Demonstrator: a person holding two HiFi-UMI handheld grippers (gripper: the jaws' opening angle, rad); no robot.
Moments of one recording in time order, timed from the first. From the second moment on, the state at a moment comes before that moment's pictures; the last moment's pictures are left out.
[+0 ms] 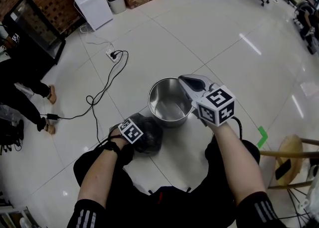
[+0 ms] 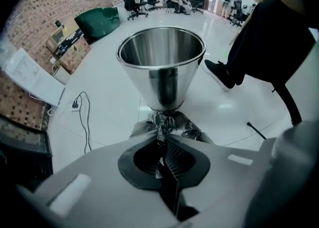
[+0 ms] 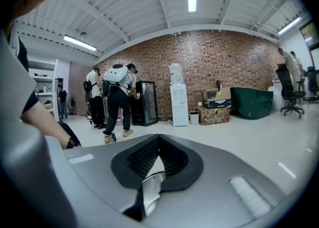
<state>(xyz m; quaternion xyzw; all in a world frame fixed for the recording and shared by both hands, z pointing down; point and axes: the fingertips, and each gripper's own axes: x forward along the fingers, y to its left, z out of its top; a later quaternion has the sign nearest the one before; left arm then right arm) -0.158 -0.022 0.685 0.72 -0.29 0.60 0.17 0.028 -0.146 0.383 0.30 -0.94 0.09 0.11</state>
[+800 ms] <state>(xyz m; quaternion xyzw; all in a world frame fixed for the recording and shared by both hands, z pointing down) -0.144 -0.062 0.400 0.78 -0.44 0.44 -0.03 -0.027 -0.080 0.388 0.17 -0.98 0.02 0.13</state>
